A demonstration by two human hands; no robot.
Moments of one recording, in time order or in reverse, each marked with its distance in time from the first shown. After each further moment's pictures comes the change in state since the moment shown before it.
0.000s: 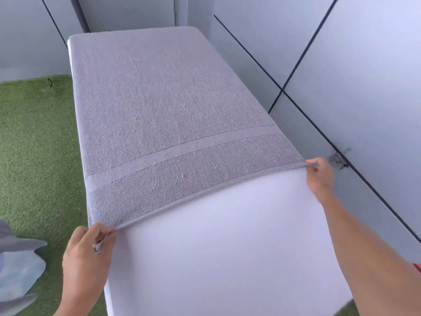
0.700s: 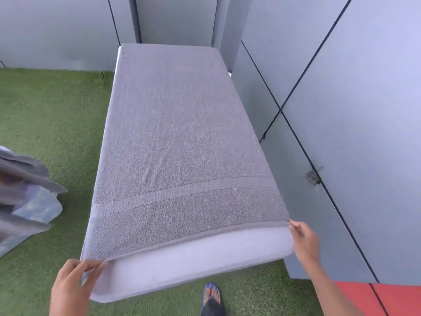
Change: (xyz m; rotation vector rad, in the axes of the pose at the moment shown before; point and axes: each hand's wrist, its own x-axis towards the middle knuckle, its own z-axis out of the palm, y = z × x) left_hand -0.263 0.044 -0.017 0.063 0.131 -0.146; right_hand -0.111 0.133 -0.157 0.127 -0.358 -0.078
